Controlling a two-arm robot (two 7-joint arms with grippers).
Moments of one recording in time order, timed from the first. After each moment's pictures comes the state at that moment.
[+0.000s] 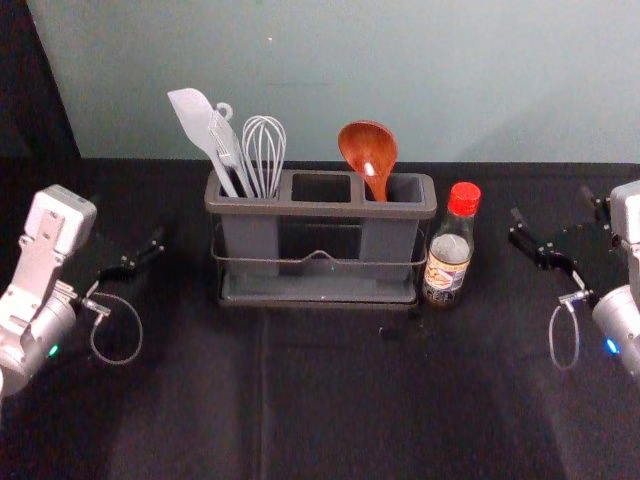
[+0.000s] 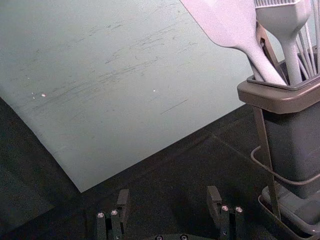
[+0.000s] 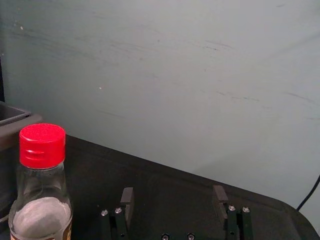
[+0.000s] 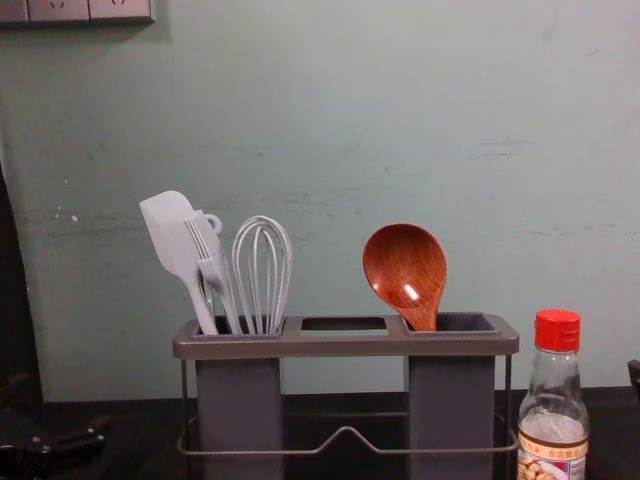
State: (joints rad) left arm -0.20 0.60 0.45 -1.41 -0.25 -0.12 0.03; right arm 0.07 0.25 -0.02 -1.49 -0.04 -0.06 0.17
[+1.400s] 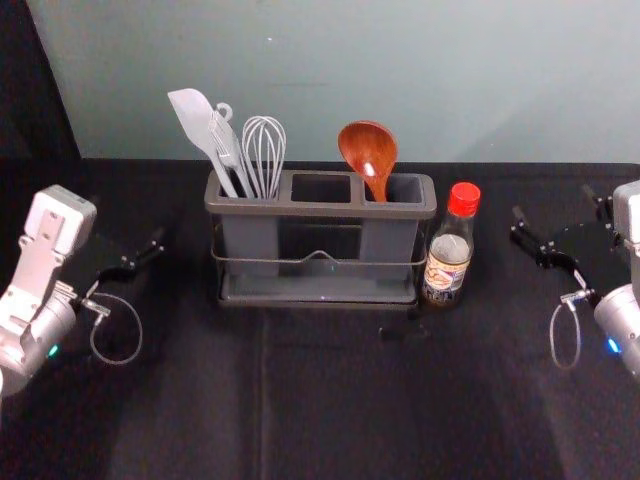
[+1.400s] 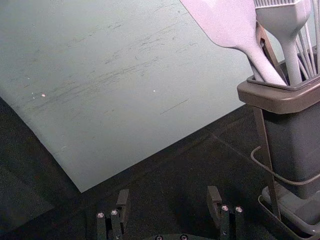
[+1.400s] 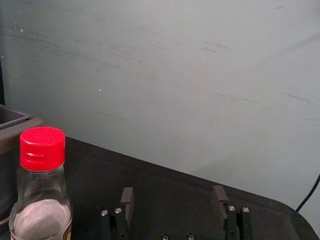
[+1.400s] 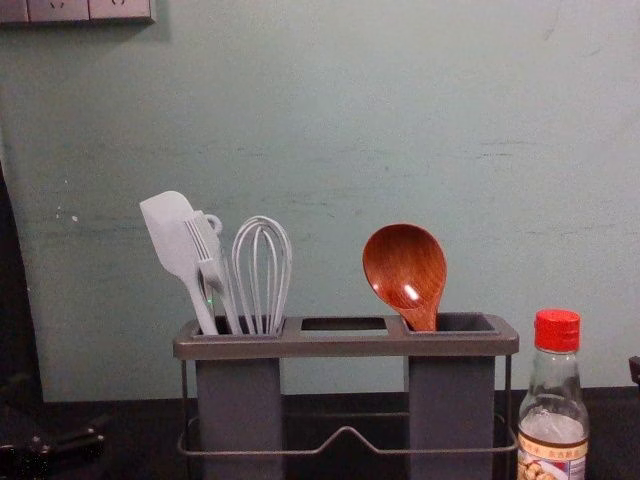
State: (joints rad) left arm -0.20 0.60 0.45 -1.41 -0.25 -0.12 0.03; right arm 0.07 0.25 -0.02 -1.50 -0.04 -0.06 0.17
